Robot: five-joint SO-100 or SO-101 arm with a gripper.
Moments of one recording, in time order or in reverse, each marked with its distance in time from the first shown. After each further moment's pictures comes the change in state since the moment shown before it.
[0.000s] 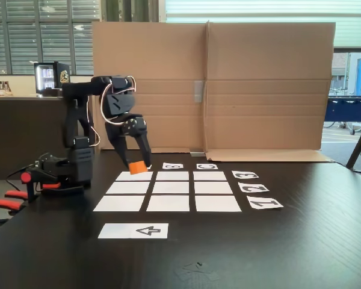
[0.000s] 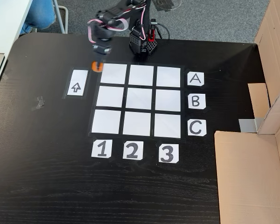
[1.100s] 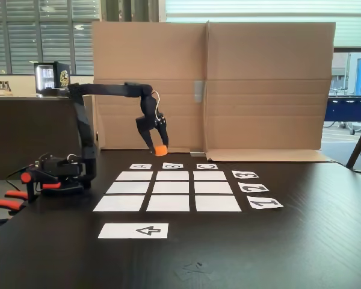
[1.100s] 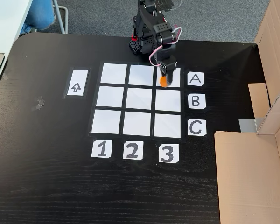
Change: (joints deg) arm -53.6 -17.2 -0.8 -4.5 19.6
